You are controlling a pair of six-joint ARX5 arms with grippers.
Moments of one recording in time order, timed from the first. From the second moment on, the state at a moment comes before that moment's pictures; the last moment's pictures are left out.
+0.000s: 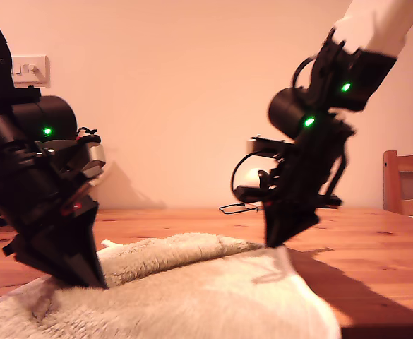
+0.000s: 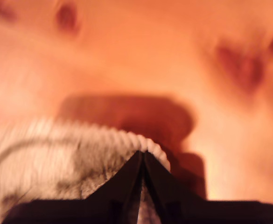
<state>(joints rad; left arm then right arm) -0.38 1.74 0.86 -0.38 0.53 0.08 0.38 2.00 1.26 -0.34 -0.13 0.00</state>
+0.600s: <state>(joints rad) -0.37 1.71 0.86 -0.25 0.63 0.01 0.38 1.92 1.43 -0.60 -0.26 0.00</state>
